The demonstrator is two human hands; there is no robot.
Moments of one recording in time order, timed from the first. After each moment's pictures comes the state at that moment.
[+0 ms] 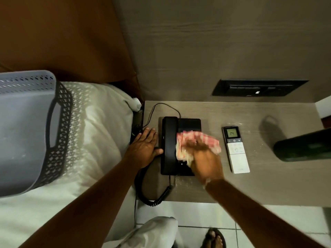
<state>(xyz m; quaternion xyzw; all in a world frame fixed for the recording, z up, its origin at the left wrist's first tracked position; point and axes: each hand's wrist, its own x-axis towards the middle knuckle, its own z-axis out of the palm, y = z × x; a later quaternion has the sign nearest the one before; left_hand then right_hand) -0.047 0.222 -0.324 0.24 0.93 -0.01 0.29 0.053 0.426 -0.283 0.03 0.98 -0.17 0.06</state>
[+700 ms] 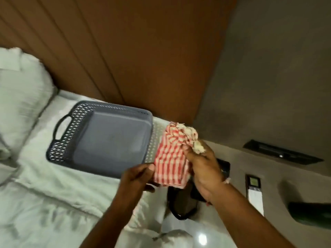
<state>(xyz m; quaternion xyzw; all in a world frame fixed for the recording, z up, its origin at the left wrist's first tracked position) 0.054 0.113 -0.034 -0.21 0.70 0.66 0.13 -0.002 0.284 -0.025 0.20 0.52 -0.82 0.16</state>
